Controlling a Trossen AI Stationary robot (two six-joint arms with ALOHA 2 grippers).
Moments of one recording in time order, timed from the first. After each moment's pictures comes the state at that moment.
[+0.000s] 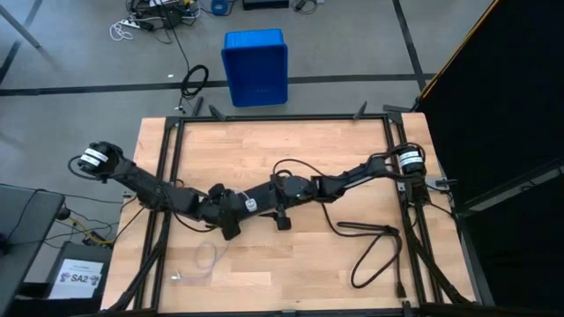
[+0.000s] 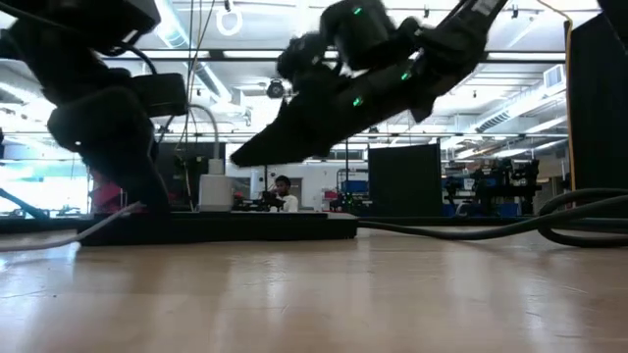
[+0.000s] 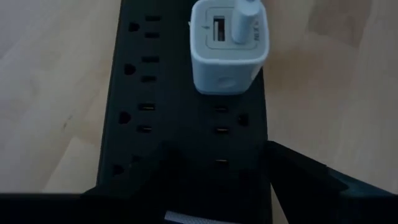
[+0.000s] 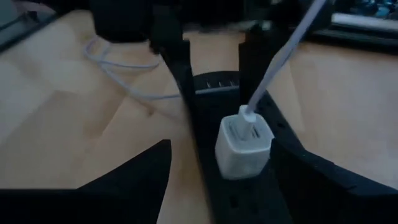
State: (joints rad) left arm -0.35 1.34 0.56 -0.26 -0.38 -0.65; right arm 0.06 2.03 1.12 0.50 -0.05 -0.12
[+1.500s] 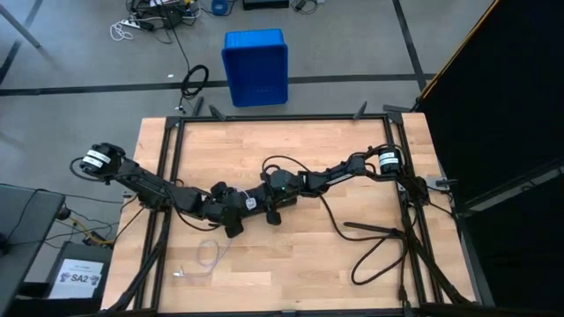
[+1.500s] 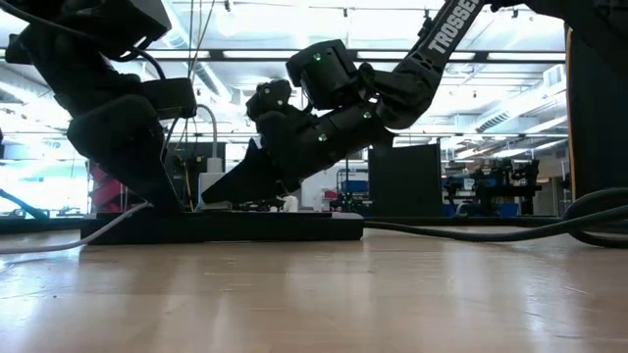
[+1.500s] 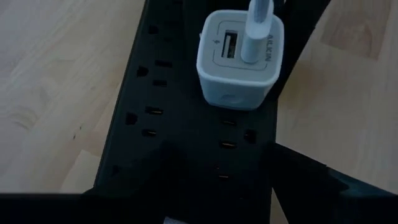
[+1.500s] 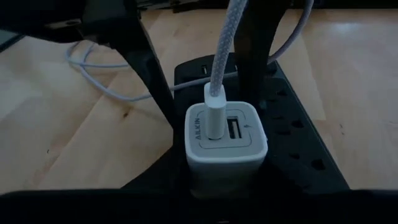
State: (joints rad) left arm -0.32 1.41 0.57 -0.26 -0.40 -0.66; right arm -0.01 2.18 1.27 0.52 -0.20 -0.02
